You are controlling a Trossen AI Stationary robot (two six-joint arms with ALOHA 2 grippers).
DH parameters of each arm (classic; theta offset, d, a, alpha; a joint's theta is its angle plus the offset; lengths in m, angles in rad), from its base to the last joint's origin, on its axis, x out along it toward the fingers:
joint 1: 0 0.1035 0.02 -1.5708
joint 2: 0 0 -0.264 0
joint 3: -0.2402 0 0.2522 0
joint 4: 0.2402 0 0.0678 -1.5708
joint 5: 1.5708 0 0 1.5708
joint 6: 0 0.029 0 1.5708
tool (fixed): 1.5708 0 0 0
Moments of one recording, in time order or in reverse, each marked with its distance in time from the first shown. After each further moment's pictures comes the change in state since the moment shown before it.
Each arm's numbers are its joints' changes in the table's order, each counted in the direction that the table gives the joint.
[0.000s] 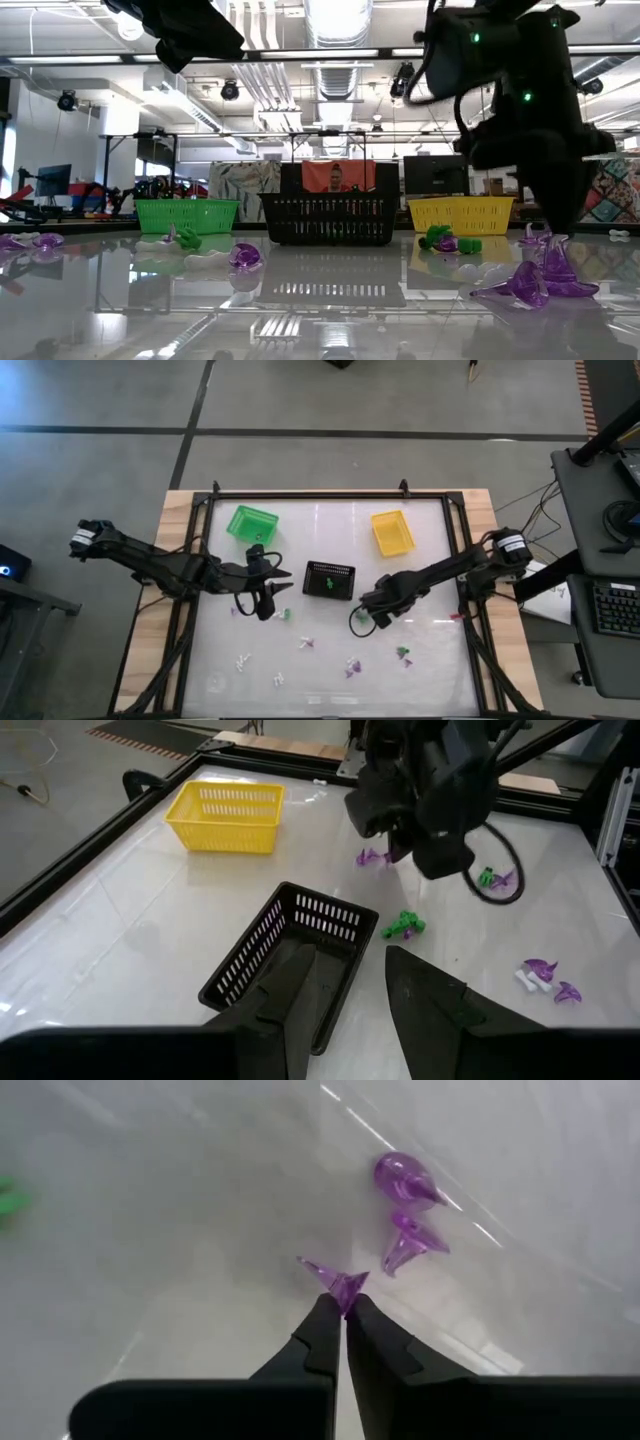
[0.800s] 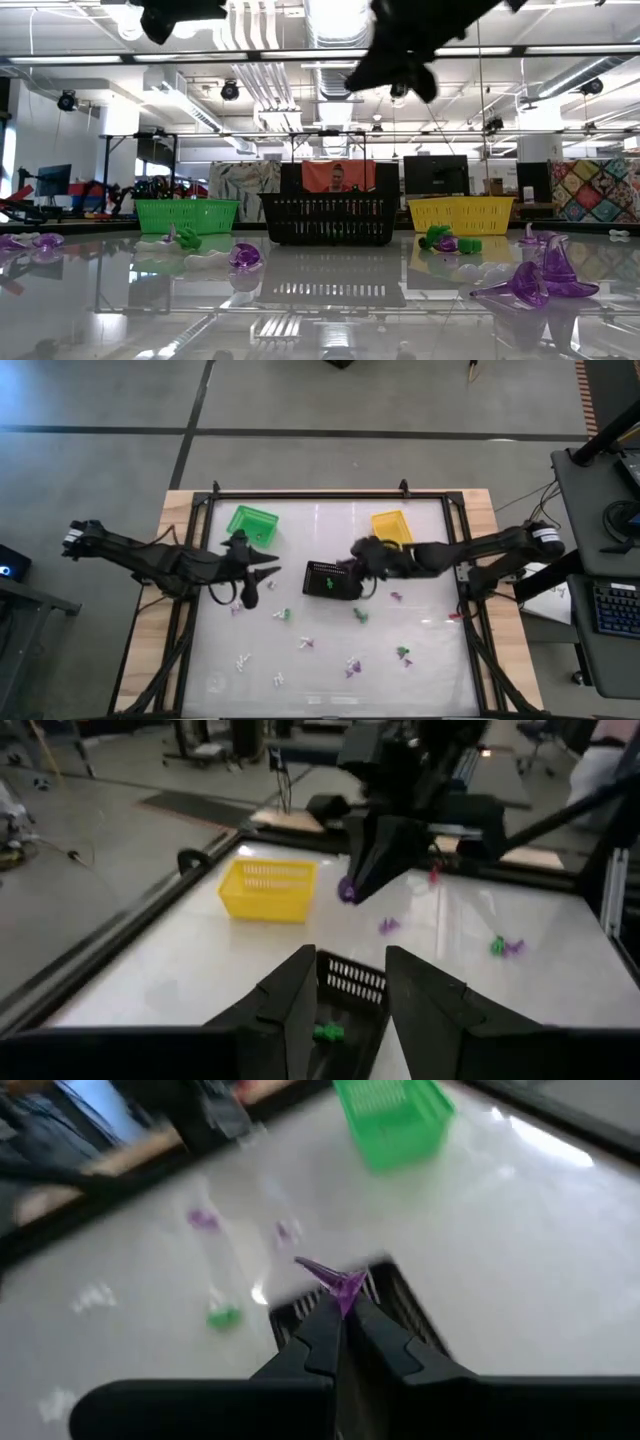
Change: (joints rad) left arm -0.008 -0.200 0.000 0.012 -0.097 0.090; right arm -0.168 -0.261 -0.004 -0.861 0.275 -0.657
